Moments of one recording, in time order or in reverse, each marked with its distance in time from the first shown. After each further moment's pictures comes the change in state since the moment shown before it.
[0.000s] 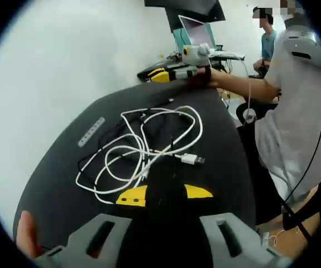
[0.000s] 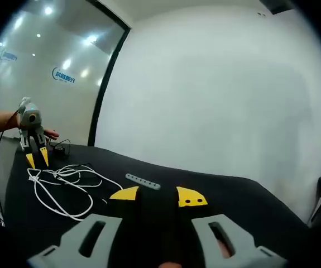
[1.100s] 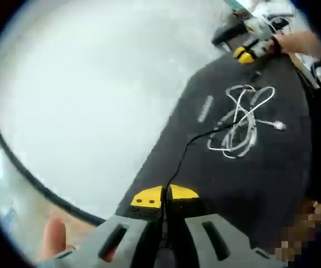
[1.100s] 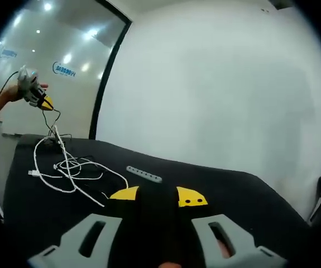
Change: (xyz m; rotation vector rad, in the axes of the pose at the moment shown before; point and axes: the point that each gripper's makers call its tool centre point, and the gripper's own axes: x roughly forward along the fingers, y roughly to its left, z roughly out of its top) left arm -0.207 0.118 0.015 -0.033 0.091 0.838; right arm -0.002 0.006 -0.006 -0.005 0.048 0.009
